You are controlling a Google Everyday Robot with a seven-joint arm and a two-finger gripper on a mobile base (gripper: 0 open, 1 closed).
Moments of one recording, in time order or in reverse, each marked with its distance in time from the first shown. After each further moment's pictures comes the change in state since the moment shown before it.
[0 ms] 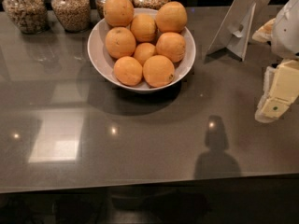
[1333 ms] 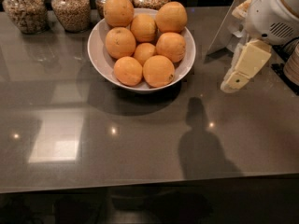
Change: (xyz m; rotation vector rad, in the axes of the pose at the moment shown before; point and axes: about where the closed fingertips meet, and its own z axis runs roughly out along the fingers) arm -0.053 -0.058 0.012 0.136 -0.188 0.002
